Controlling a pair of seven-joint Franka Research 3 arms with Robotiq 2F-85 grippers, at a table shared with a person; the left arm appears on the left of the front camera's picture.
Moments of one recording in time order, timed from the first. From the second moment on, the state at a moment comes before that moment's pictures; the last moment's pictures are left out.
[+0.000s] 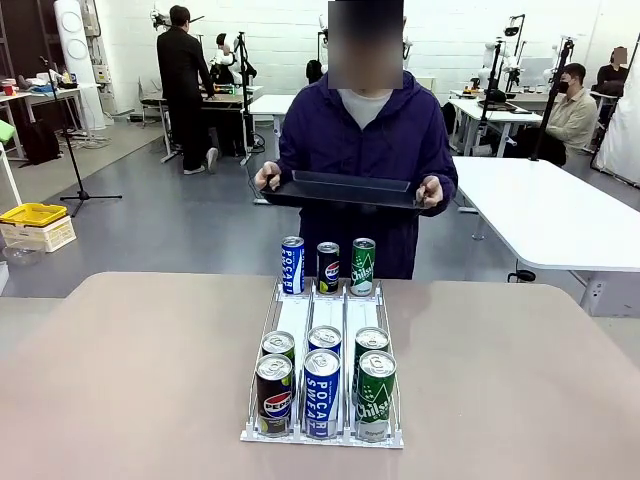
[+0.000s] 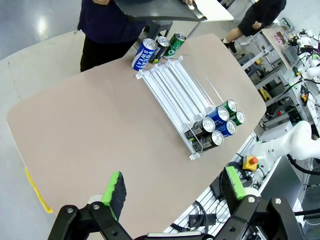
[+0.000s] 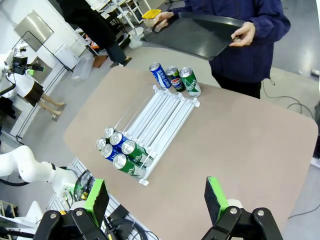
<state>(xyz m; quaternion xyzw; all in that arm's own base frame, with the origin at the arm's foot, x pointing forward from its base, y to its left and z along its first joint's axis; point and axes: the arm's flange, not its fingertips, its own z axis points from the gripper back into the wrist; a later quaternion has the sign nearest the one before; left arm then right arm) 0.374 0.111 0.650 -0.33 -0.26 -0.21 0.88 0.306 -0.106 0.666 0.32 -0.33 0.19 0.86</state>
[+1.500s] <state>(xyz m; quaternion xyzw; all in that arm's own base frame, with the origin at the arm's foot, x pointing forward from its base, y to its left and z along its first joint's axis) 0.374 0.111 0.650 -0.33 -0.26 -0.21 0.88 0.306 -0.106 0.666 0.32 -0.33 0.20 0.86</state>
